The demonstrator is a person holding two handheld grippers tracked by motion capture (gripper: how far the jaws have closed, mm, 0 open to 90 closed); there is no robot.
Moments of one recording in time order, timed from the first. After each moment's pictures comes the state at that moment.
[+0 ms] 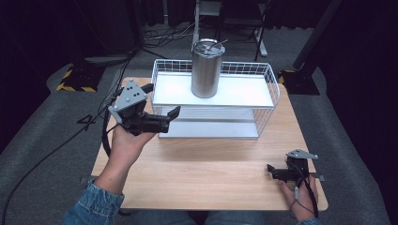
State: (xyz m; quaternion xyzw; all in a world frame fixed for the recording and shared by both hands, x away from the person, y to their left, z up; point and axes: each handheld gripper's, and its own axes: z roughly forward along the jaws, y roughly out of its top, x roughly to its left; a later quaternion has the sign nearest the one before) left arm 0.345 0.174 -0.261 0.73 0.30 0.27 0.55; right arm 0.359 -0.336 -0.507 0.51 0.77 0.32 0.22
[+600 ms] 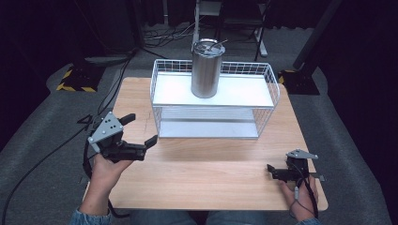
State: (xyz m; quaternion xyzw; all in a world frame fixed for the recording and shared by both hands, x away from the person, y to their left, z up) left arm 0.317 0.226 -0.338 0.74 0.32 0.23 0.54; right arm 0.359 -0.336 -0.507 0.51 0.77 0.32 0.22
